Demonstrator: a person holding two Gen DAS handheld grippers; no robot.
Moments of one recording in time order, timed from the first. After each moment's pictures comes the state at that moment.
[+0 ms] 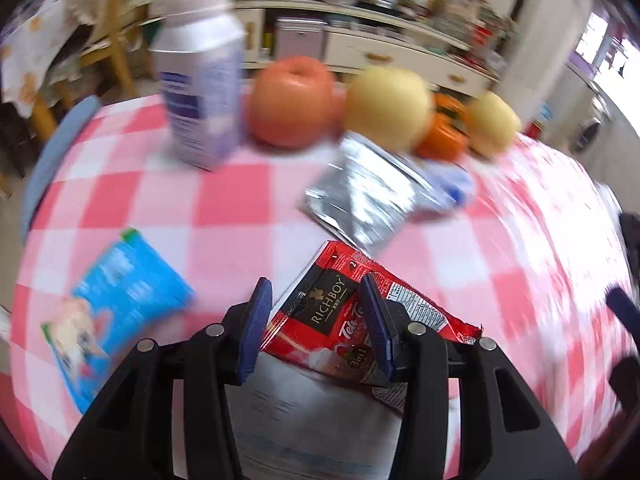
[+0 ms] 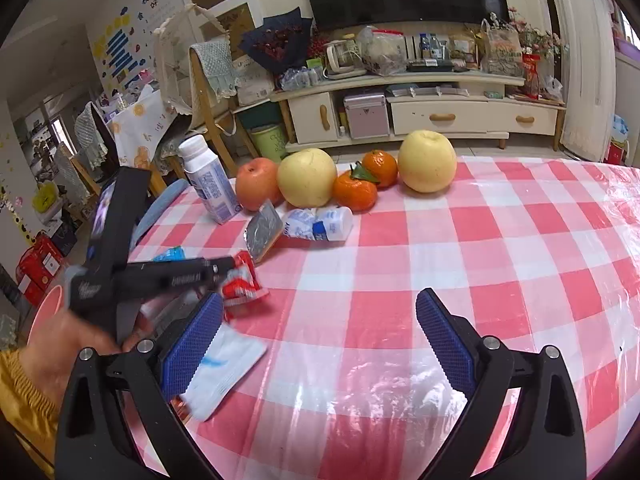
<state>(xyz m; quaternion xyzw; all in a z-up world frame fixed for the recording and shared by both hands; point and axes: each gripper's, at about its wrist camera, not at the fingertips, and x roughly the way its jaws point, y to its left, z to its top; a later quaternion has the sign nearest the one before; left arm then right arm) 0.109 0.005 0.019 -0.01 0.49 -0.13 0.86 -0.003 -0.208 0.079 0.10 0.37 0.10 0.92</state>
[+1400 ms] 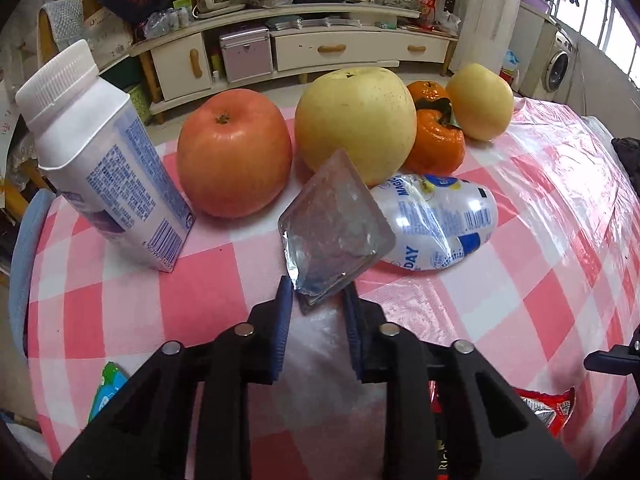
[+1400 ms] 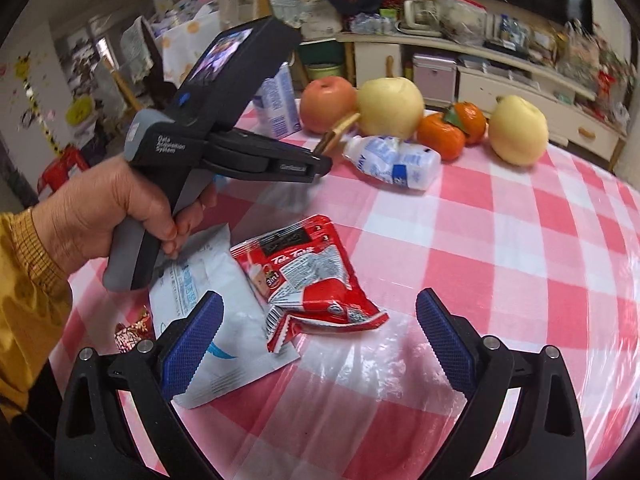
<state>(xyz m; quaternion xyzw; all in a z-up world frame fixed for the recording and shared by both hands) 0.168 -0.008 0.011 0.10 0.47 -0.17 0.86 0.005 -0.147 0.045 -0.02 0.43 0.21 0.88</state>
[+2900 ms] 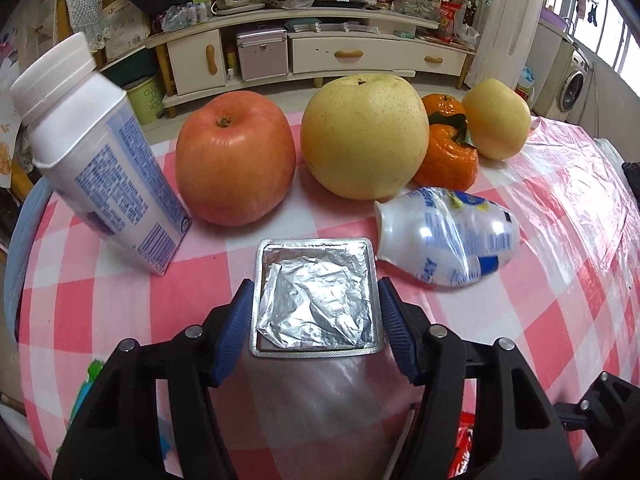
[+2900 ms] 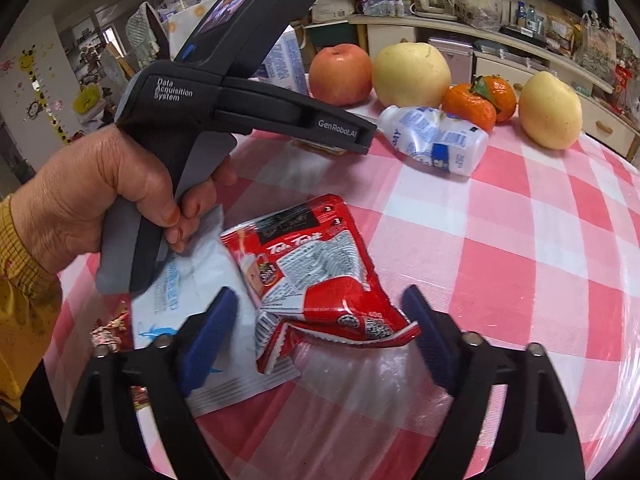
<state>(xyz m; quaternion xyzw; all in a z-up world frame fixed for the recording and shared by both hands) 0.172 -0.021 0.006 0.07 0.47 -0.15 0.87 0.030 -0.145 0.018 0.00 0.46 0.24 0.85</state>
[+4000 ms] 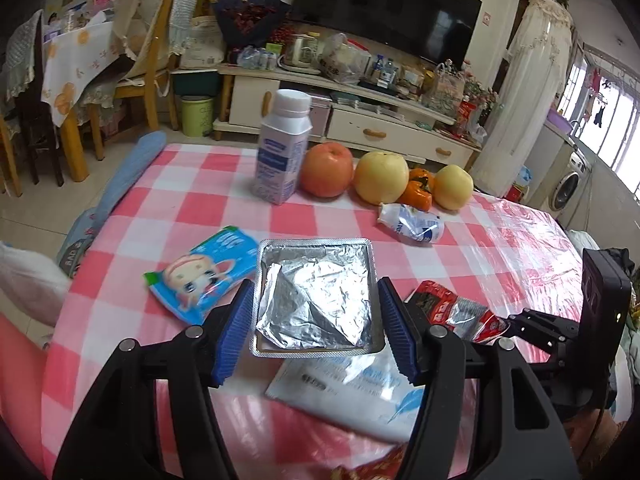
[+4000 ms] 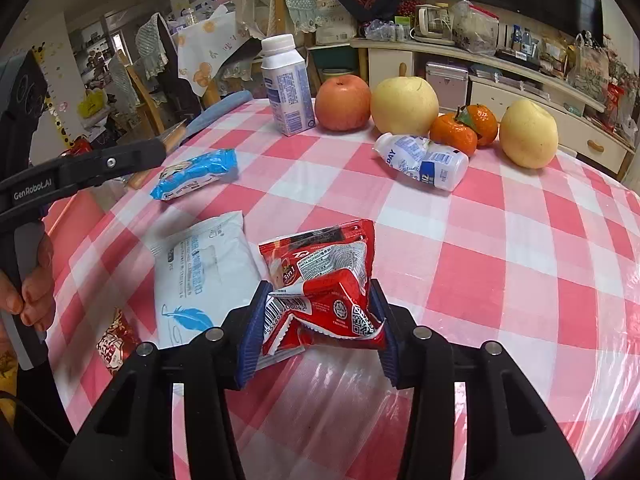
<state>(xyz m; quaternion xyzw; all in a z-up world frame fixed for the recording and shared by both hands) 0.003 0.089 0.080 -0.07 0.36 -0.11 0.92 -0.004 -0.150 0.037 -0.01 0.42 0.23 0.88</state>
